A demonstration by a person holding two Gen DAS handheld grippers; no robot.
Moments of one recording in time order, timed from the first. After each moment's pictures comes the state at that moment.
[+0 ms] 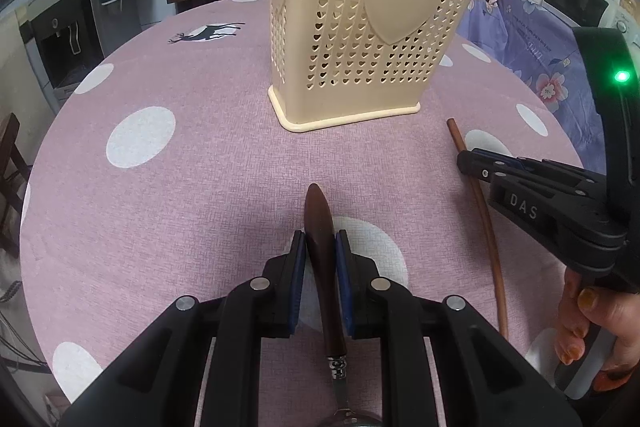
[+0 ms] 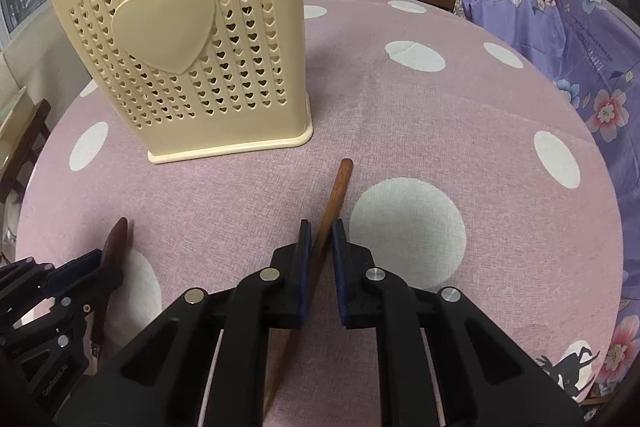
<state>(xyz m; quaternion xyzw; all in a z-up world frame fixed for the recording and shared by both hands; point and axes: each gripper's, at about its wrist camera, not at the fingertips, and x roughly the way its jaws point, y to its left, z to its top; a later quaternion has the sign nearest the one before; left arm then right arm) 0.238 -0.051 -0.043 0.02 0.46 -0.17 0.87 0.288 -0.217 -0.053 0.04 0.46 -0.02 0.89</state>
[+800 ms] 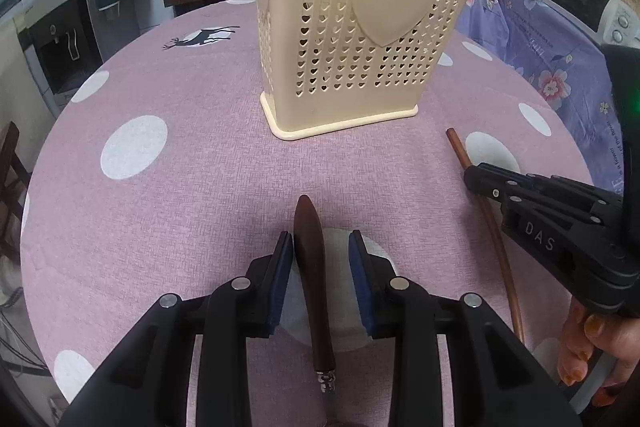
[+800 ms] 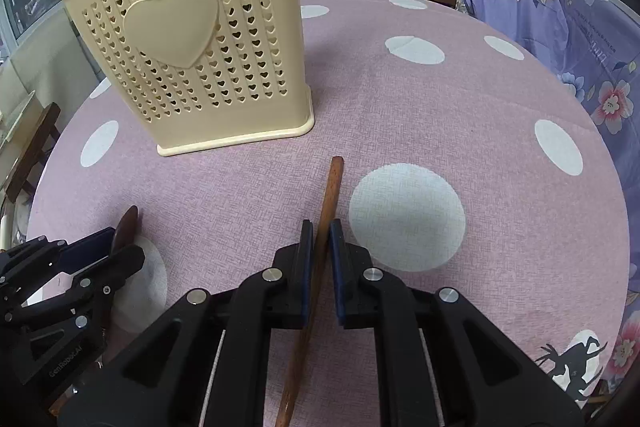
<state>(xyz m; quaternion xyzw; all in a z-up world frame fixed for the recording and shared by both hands) 0.244 -0.061 -0.043 0.03 0.46 -0.16 0.87 0.277 -0.219 -0.054 0.05 0.45 -0.01 0.89</state>
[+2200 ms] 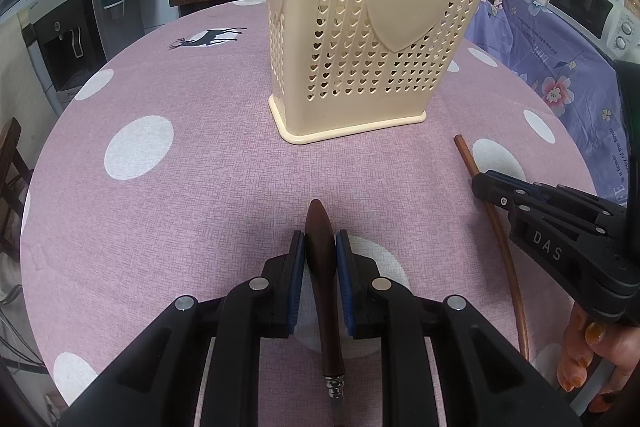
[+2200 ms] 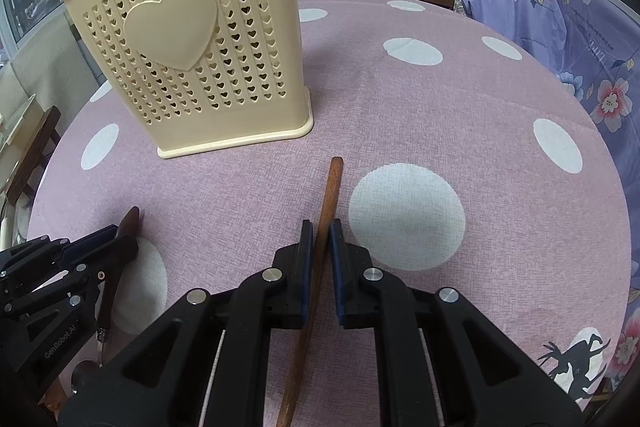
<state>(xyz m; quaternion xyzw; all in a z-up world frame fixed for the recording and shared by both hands) 0.246 -0.057 -0.044 0.03 0.46 -0.16 0.87 0.277 -0.219 -0.054 0.05 0.45 -0.01 0.89</state>
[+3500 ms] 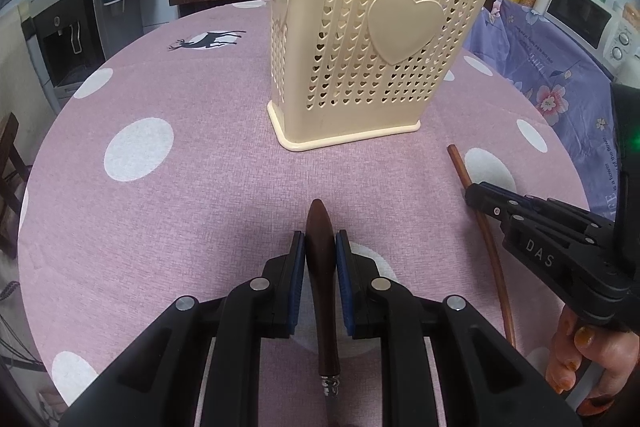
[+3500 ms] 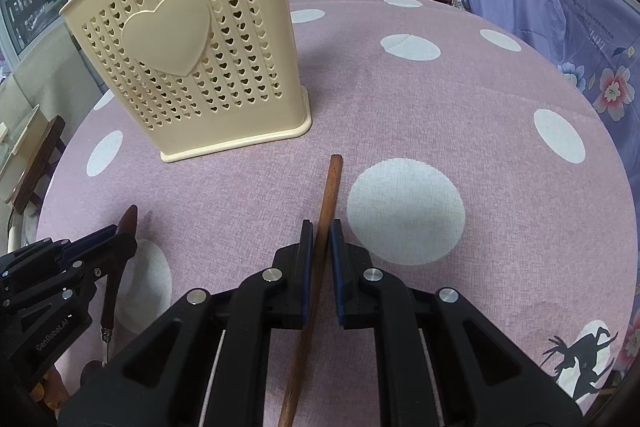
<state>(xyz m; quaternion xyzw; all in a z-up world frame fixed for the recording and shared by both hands) 0.246 -0.053 -0.037 0.01 0.45 -0.16 0.88 0.274 -0.224 -0.054 0.07 0.45 -0.01 0.89</state>
